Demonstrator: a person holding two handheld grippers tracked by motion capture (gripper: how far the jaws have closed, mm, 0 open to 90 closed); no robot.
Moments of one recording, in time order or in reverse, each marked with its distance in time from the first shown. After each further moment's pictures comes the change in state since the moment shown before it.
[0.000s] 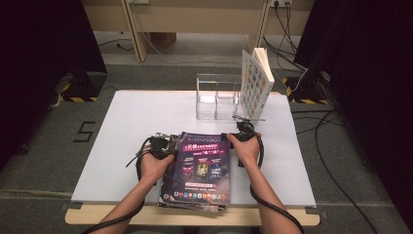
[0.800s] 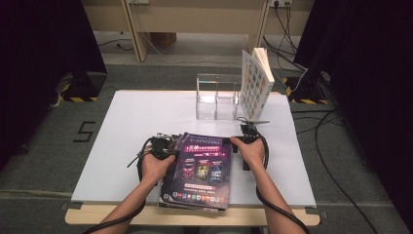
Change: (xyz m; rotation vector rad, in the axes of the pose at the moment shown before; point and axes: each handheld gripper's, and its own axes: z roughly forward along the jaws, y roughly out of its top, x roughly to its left) left arm -0.003 0.000 0.001 -0.002 -0.001 0.005; right arm -0.012 -0.006 -0.007 0.126 0.066 0.073
